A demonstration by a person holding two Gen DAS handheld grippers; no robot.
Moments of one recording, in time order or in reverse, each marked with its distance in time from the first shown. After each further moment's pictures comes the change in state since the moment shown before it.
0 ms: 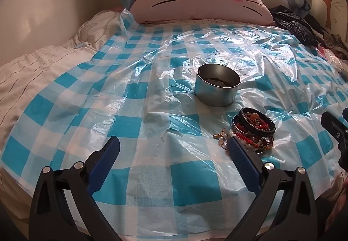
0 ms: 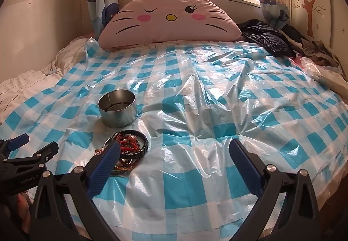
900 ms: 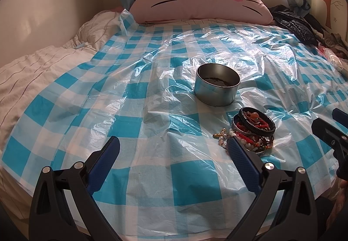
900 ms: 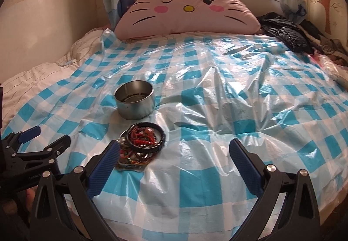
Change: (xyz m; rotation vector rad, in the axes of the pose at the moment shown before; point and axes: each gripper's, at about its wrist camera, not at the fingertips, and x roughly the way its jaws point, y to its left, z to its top) left arm 0.000 -0.001 0.000 0.002 -0.001 0.000; right arm 0.023 0.010 0.001 -0.050 0.107 0.222
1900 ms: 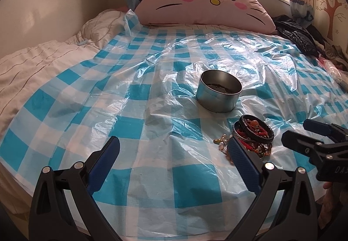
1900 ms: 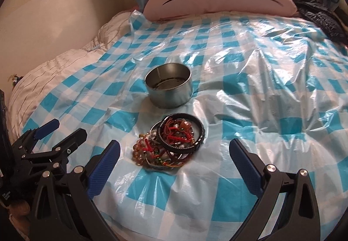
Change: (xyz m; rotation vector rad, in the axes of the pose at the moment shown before) left arm -0.001 0.013 0.000 -0.070 -0.022 -0.018; right arm 0.049 0.012 0.017 -0.051 0.176 0.149
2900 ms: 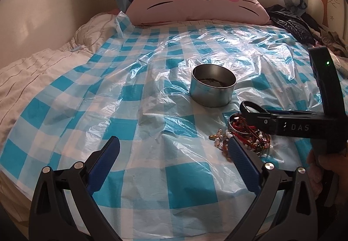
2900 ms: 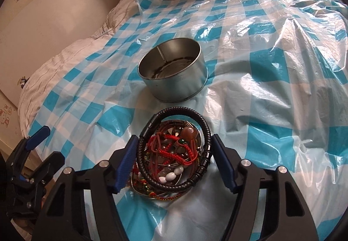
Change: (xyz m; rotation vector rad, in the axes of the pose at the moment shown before) left arm 0.005 -0.023 -0.002 0.103 0.017 -0.005; right arm 0.053 -0.034 0.013 0.090 0.039 0.185
